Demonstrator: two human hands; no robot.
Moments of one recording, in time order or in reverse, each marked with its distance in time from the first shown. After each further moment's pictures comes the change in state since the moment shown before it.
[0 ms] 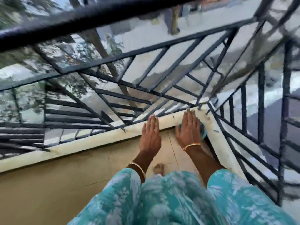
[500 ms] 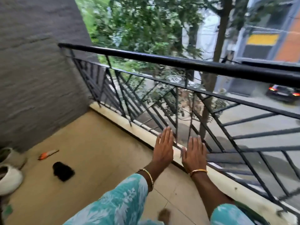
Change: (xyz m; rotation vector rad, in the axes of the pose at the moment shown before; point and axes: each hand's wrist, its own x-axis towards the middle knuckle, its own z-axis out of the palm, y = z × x) left_hand -0.150 -0.040 -0.084 0.028 0.239 -0.702; right_hand -0.064 -0.140 -0.047 0.126 -0.023 -0.820
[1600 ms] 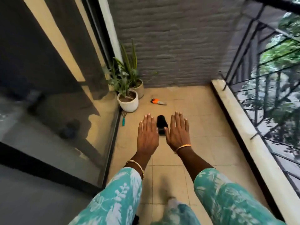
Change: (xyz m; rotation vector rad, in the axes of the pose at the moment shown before) left_hand -0.368 -0.548 -0.013 0.101 0.021 -1.139; right_hand -0.123 -0.676 0.148 0.199 -0.337 -1.056
